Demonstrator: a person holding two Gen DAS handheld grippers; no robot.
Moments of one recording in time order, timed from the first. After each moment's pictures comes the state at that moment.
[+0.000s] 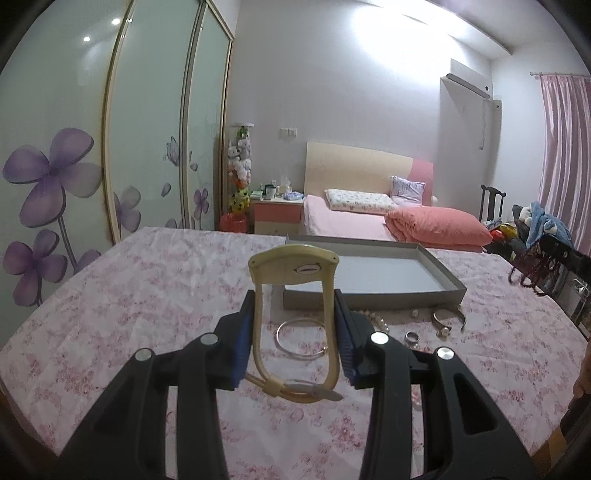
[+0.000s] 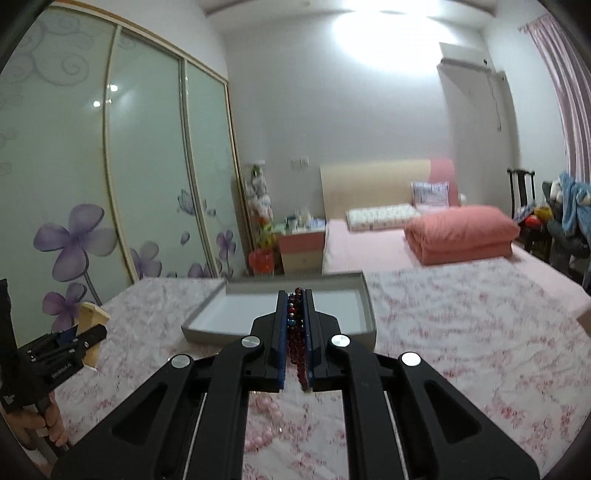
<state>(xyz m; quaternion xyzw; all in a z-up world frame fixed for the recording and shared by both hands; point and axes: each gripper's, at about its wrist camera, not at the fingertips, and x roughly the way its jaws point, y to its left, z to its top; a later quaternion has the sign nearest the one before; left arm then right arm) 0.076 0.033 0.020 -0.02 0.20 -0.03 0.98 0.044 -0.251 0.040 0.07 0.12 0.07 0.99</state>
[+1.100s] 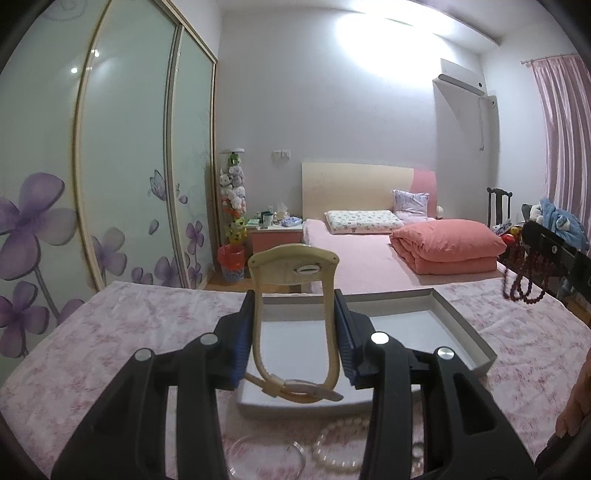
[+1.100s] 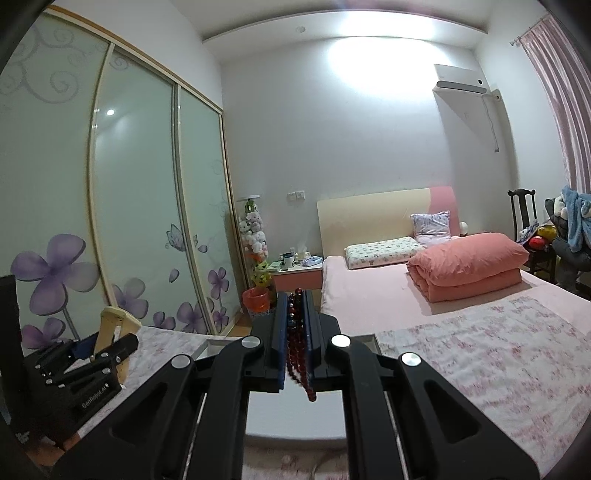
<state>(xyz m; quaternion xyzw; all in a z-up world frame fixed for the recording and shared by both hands) 0.212 -0.036 0.039 0.02 0.16 -0.02 0.99 0.156 -0.241 0.045 0.08 0.07 0.06 0.99</state>
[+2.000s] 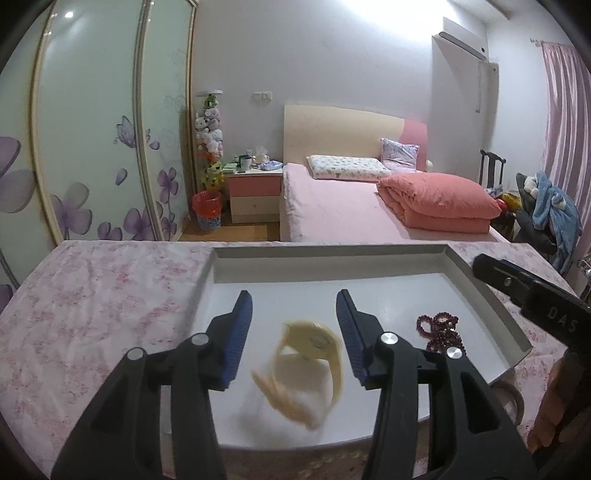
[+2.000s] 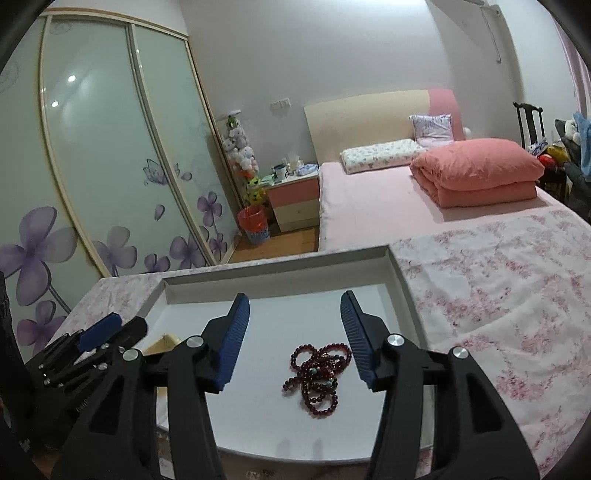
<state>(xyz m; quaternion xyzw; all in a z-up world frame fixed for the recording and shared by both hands) 0.305 -0.045 -0.020 0.01 0.27 -0.06 0.96 0.255 -0.245 -0.018 0.13 0.25 0.07 0.96</state>
